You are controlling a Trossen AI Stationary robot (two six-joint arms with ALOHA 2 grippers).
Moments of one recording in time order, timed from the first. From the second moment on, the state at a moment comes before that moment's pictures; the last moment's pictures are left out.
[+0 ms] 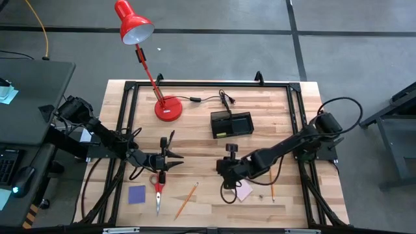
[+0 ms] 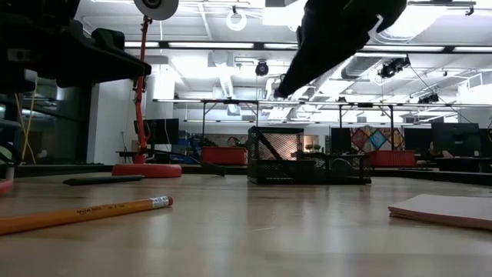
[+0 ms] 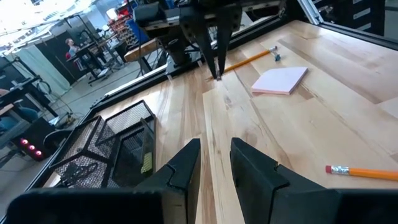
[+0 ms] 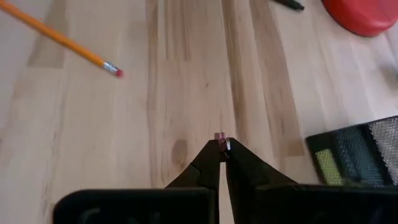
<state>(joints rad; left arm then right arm) -0.47 1.35 0.21 0.91 -0.62 0.31 0.44 1.78 1.24 -0.46 0.46 0.27</state>
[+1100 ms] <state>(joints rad) -0.47 1.35 0.21 0.92 -0.62 0.31 -0.02 1.44 0.69 0.05 0.12 0.20</state>
